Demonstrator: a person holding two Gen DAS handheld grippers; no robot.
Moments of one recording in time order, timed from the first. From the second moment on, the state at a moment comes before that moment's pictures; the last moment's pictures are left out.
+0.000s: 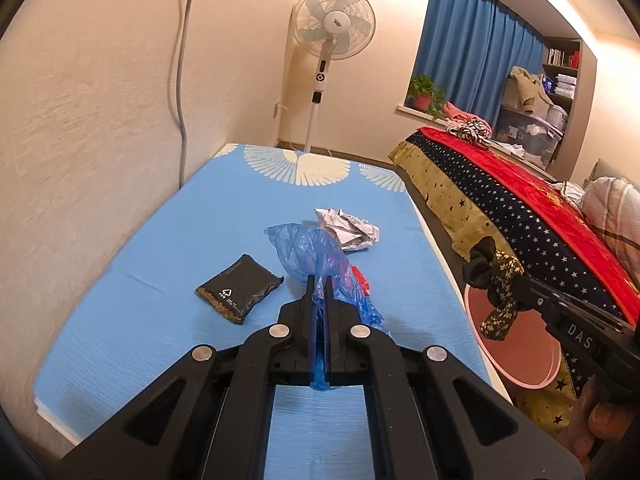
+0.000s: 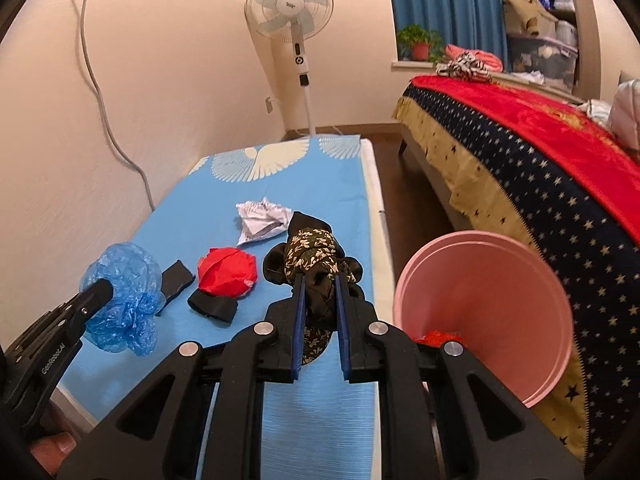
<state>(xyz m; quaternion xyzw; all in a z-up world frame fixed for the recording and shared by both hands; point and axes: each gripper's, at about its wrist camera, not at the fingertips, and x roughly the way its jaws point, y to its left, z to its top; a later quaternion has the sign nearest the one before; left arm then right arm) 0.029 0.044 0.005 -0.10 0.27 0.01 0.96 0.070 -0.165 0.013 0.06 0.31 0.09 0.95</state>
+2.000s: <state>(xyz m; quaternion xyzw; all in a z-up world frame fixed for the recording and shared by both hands) 0.075 -0.071 -0.004 -0.07 0.26 -0.07 0.96 0.070 -0.282 0.022 0.10 0.26 -0.07 0.96</state>
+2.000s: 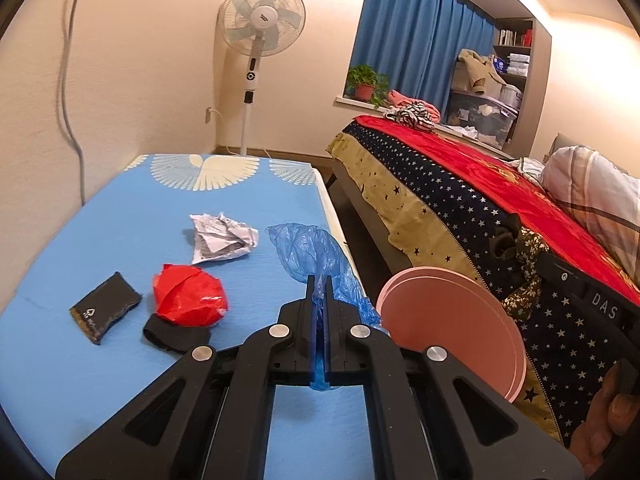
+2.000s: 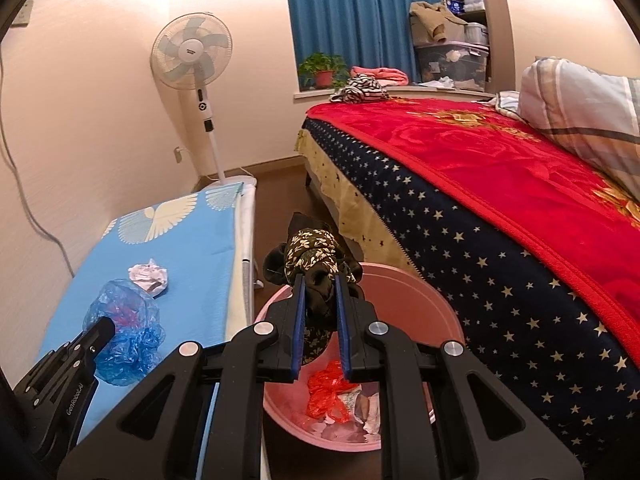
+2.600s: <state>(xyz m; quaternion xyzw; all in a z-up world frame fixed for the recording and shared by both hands) 0.104 -0.105 -0.016 -0.07 0.28 -0.11 0.95 0.080 -0.311 0.014 0.12 0.27 -0.12 0.95</state>
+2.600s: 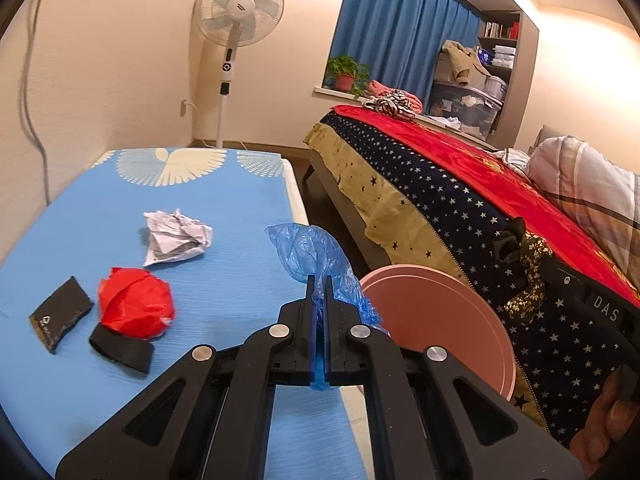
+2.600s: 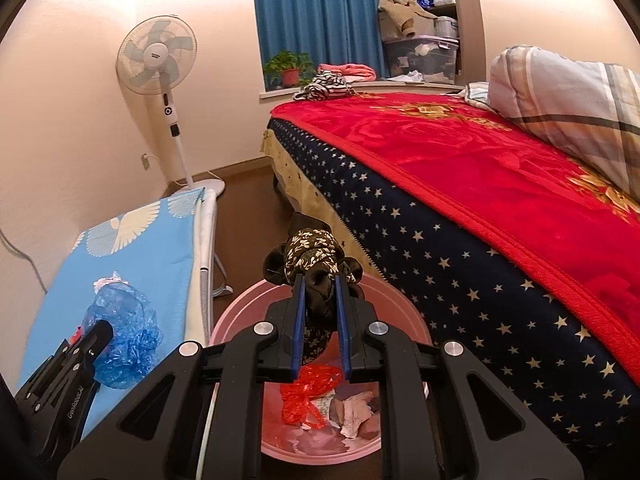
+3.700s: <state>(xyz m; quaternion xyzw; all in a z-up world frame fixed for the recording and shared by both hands) 0.122 -0.154 -0.034 -0.06 0.29 -0.16 0.94 0.093 -0.332 0.005 0.12 0.27 -0.16 0.94</state>
